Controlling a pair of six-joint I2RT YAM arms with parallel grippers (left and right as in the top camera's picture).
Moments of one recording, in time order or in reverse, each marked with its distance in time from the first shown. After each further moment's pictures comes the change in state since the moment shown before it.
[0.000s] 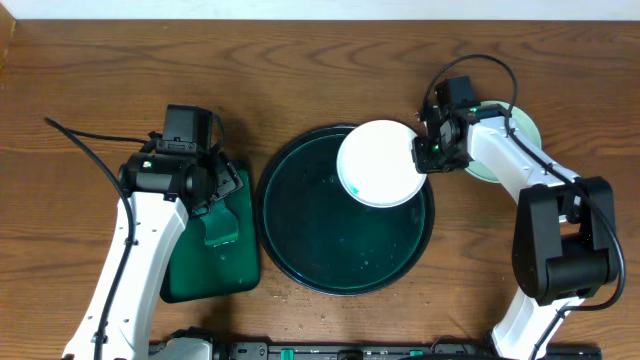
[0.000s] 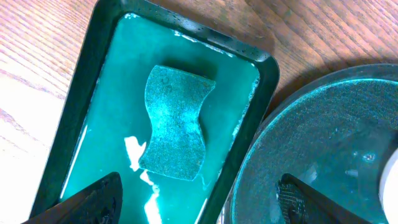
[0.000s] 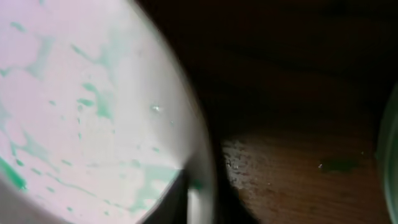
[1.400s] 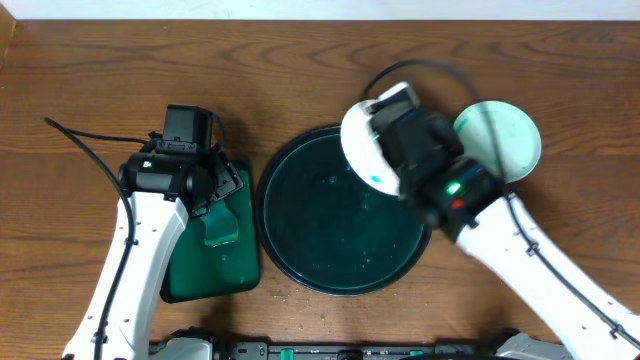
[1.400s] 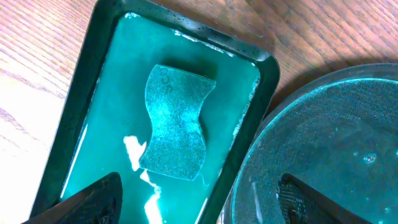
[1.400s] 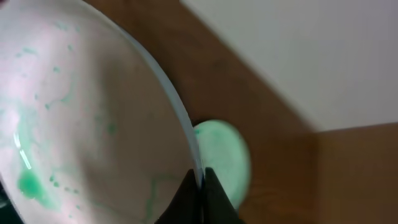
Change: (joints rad) left arm 0.000 0.000 0.000 -0.001 0.000 0.000; right arm 0.537 -0.521 -0.009 -0.009 0.928 -0.270
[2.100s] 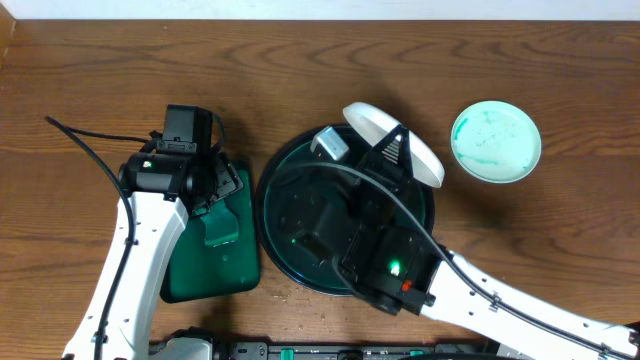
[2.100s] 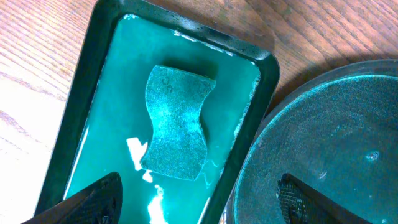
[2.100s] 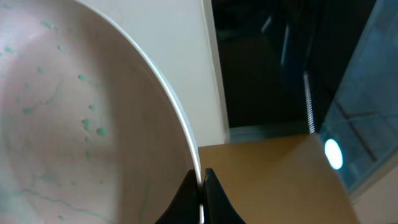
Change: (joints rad) left arm 0.000 0.000 0.000 0.000 0.000 0.019; right arm 0.404 0.000 0.000 0.182 0.751 -0.502
